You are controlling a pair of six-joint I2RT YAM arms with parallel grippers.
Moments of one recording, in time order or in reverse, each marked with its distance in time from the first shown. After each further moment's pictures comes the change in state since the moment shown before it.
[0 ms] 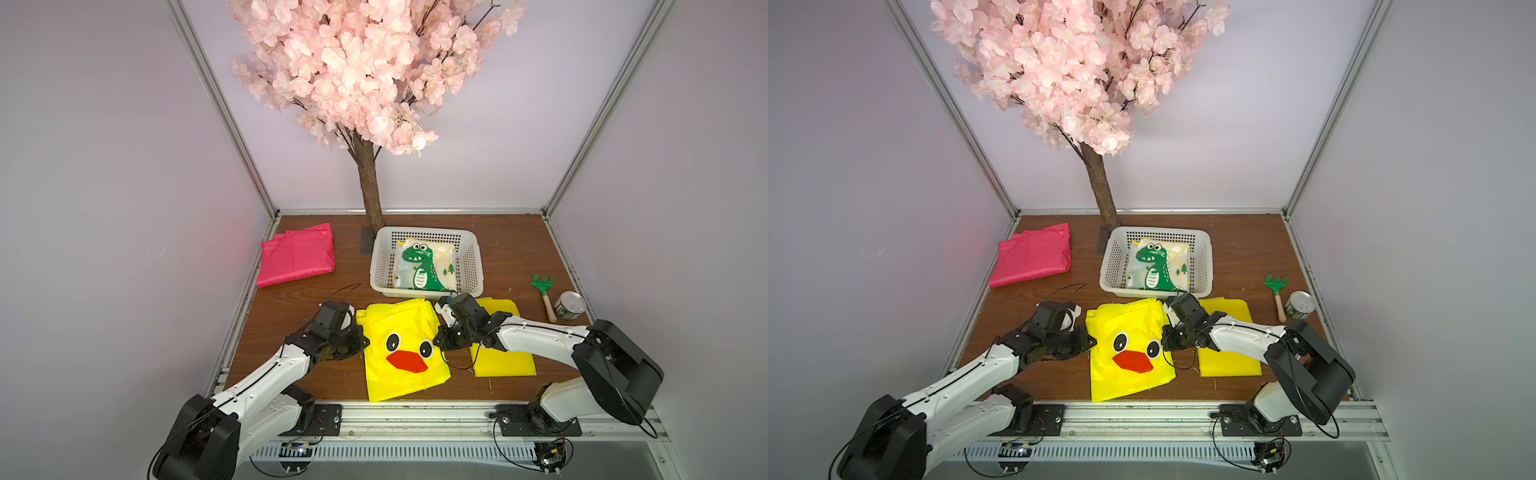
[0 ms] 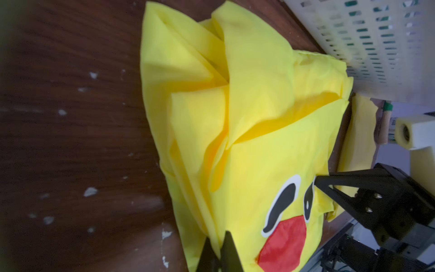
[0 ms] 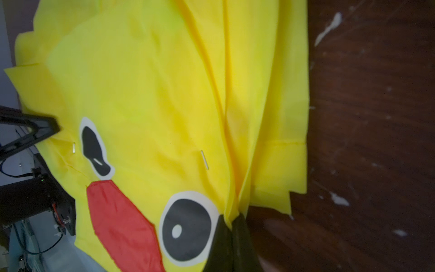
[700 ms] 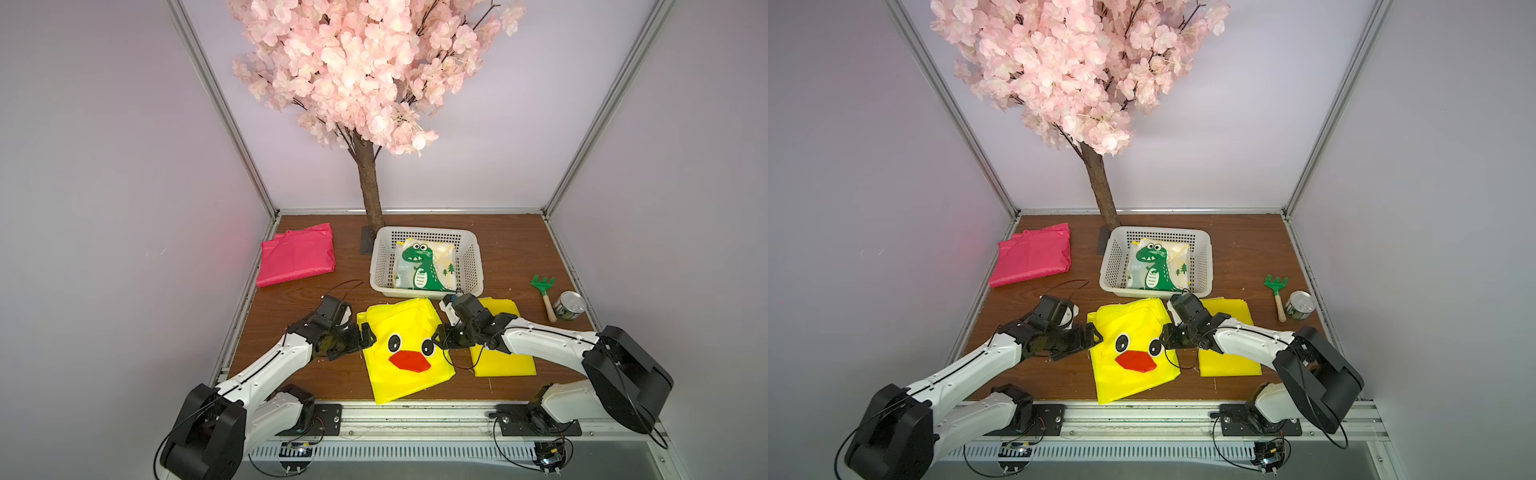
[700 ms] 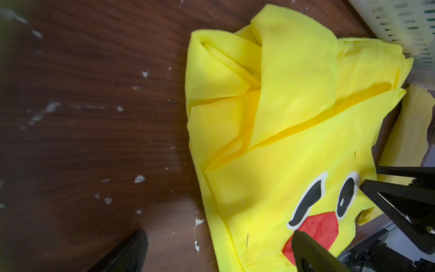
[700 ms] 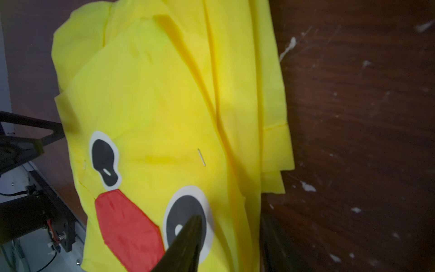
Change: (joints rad) left arm 0.027 0.081 0.087 -0.159 -0.042 0.087; right arm -0.003 -0.045 -0.014 -0.013 0.071 0.033
